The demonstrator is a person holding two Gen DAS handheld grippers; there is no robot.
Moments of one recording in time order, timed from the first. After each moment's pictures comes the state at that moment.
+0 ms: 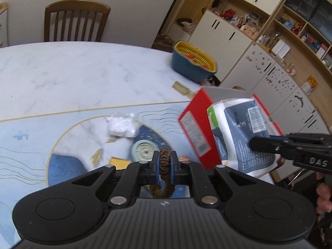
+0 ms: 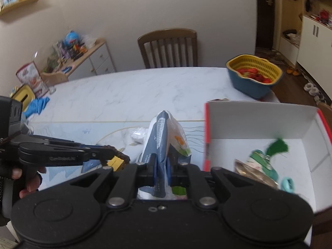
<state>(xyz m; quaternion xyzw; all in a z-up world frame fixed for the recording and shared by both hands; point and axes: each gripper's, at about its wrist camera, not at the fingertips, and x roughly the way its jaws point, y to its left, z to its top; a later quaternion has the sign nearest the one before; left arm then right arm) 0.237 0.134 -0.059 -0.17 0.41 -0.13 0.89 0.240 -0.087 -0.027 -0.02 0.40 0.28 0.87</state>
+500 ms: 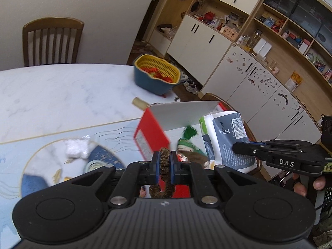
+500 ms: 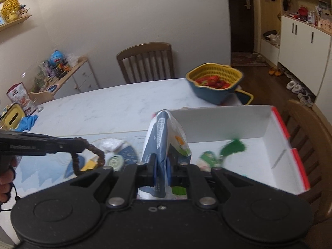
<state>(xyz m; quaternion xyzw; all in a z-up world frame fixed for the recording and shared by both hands) 0.249 0.059 -0.007 -0.15 0.39 -0.16 0.90 0.248 -0.176 -0.008 0.00 0.38 0.24 0.89</state>
